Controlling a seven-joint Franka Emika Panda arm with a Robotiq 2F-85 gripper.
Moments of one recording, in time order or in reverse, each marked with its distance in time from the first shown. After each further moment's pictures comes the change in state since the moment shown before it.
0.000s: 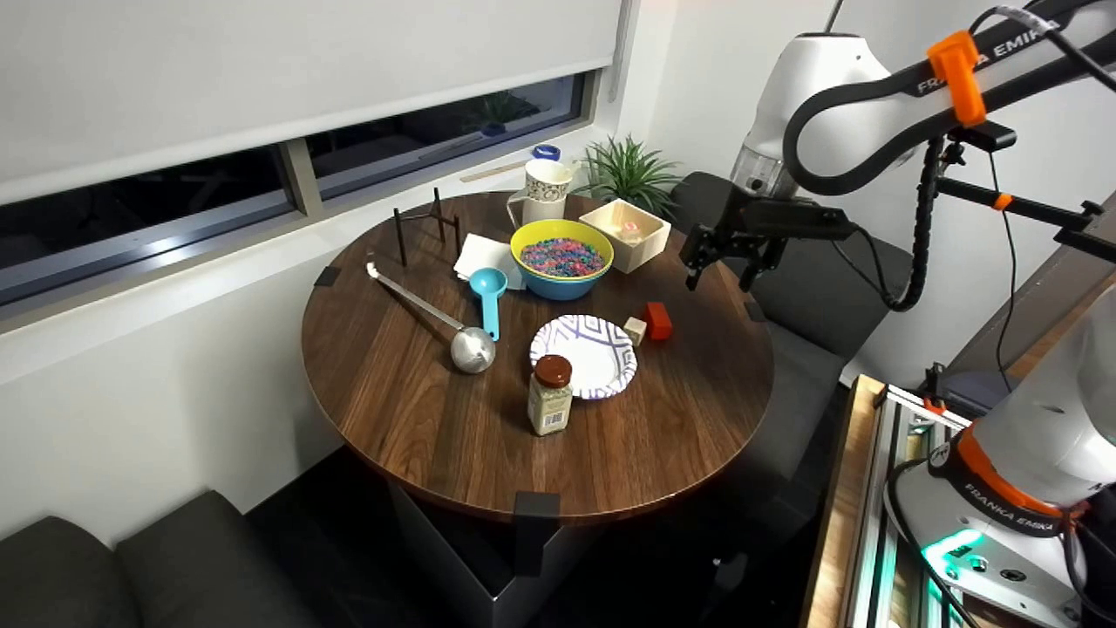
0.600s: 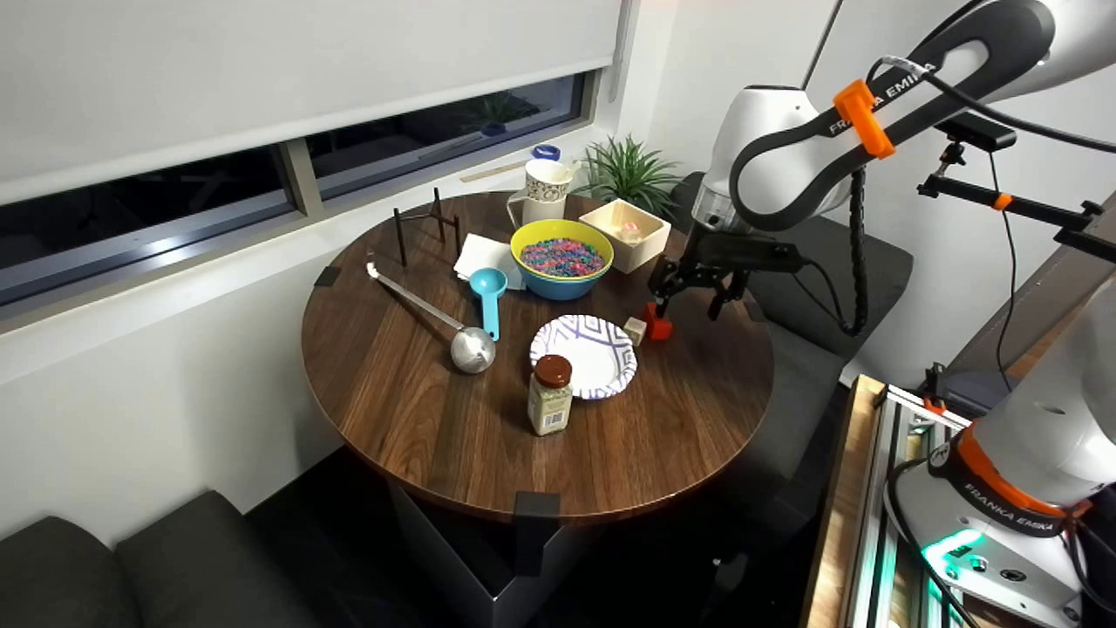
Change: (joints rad) arm 0.056 0.219 -0.007 0.063 0.084 0.119 0.006
